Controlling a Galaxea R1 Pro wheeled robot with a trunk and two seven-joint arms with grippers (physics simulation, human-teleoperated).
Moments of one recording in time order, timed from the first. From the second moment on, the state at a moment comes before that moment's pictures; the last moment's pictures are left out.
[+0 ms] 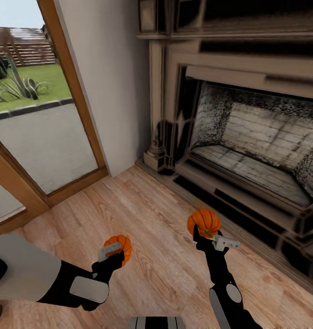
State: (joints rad) left arm -1.16 0.26 -2.32 -1.21 2.34 -0.82 0.64; right arm -0.18 0.09 0.10 -1.34 -0.17 -0.18 -0.17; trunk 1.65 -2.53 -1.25
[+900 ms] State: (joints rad) left arm -1.13 0.26 -2.32 -1.16 2.36 -0.84 0.63; right arm -0.12 0.03 0.05 -1.23 -0.20 -0.22 -0.17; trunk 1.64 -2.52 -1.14
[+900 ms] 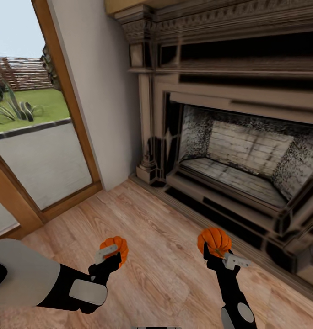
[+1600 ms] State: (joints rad) left arm -1.05 0.19 -2.32 -0.88 2.33 -0.43 0.48; right arm -0.11 0.03 0.02 -1.18 -0.20 -0.22 -0.17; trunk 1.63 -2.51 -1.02
